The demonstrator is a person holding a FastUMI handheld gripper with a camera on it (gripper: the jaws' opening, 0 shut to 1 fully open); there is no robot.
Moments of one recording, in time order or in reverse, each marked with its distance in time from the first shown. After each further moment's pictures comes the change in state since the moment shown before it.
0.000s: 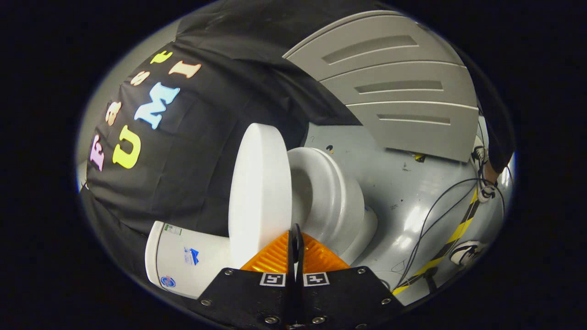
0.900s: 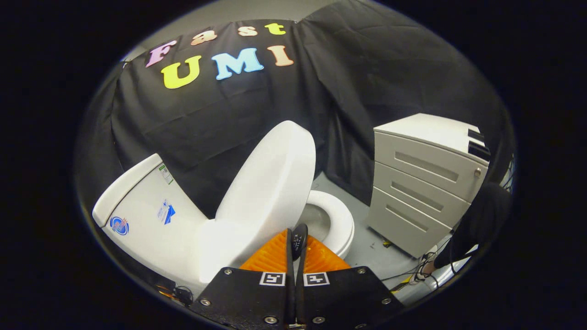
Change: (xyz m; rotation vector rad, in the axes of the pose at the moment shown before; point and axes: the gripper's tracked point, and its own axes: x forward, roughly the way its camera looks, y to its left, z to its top) arm -0.059 0.107 -0.001 -0.679 -0.255 -0.130
